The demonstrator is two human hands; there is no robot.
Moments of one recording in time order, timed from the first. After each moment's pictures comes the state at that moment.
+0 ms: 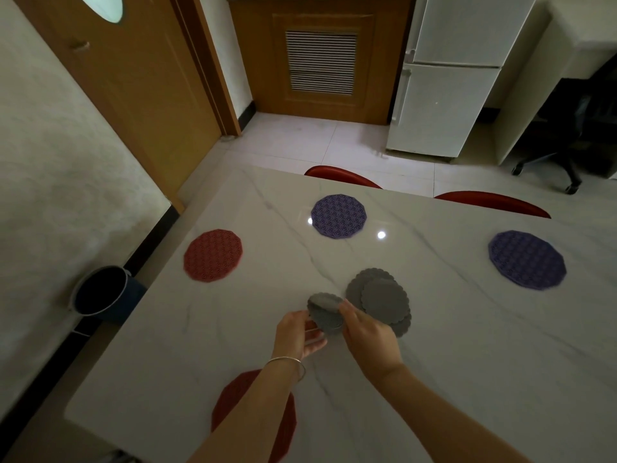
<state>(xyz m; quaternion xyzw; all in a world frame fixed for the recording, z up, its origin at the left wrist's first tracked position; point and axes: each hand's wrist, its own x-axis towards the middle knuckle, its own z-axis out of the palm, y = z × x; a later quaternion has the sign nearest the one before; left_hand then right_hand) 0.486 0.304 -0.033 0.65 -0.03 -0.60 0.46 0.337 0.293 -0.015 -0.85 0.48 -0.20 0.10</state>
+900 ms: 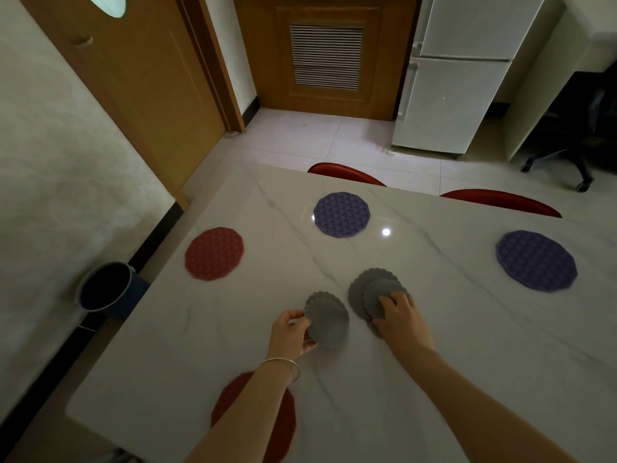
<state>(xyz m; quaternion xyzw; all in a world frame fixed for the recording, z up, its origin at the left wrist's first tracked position) 0.495 0.308 -0.044 0.69 -0.09 -0.56 0.45 0.293 0.250 -0.036 -0.76 0.62 -0.01 0.20</state>
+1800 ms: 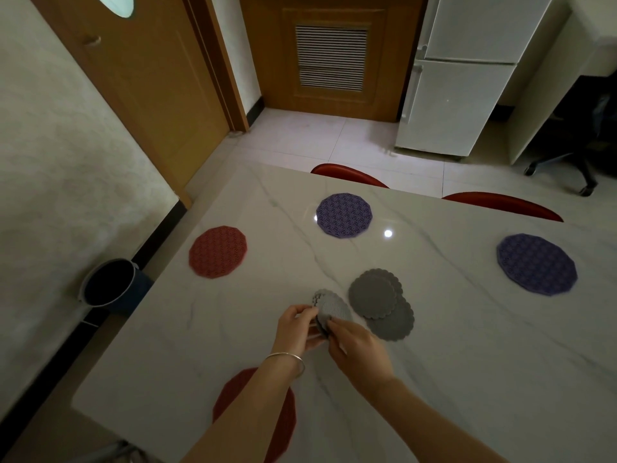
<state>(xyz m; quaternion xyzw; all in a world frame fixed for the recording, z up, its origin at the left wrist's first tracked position) 0.484 0.305 -0.029 0.67 -0.09 -0.56 0.47 0.346 0.311 -0.020 -0.84 0.45 -0.24 0.20</state>
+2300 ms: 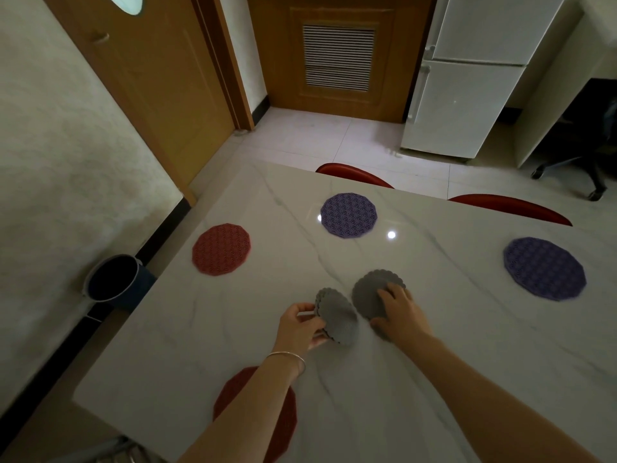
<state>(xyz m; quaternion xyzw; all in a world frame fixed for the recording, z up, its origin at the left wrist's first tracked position) 0.487 0.307 -0.023 0.65 -0.11 -0.58 0.48 0.295 0.222 -0.050 -0.79 0.57 0.04 0.20</state>
